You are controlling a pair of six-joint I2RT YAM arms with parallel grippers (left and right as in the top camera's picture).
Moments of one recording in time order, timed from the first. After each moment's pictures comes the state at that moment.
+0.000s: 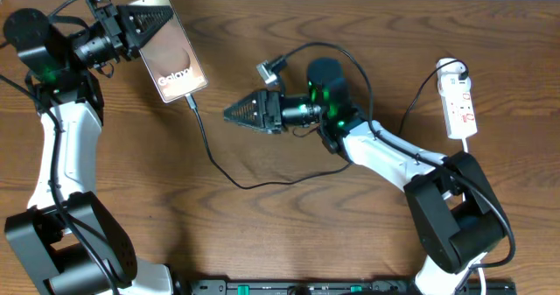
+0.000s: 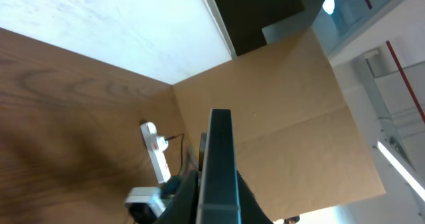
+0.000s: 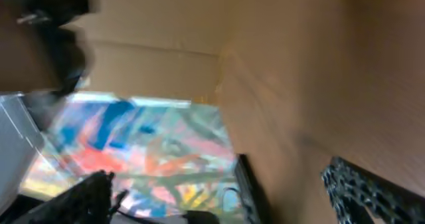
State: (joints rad) left arm 0.32 1.67 1.26 0.56 1.39 -1.29; right arm 0.55 1.88 1.11 0.42 -1.04 1.07
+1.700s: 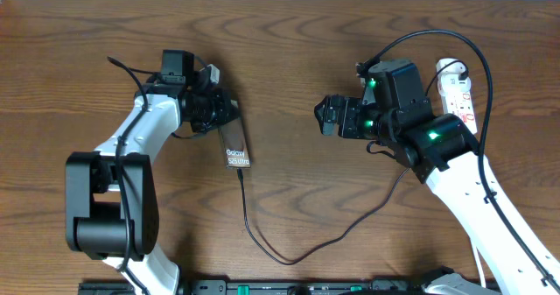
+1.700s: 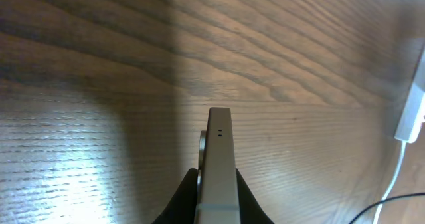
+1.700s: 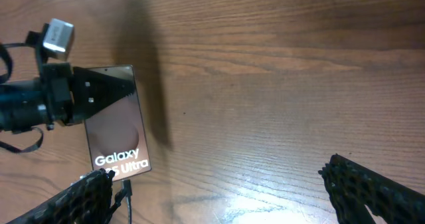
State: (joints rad) left arm -0.06 1.84 1.16 -0.53 0.56 -0.39; right arm 0.43 1.35 1.22 -0.74 -0.16 0.53
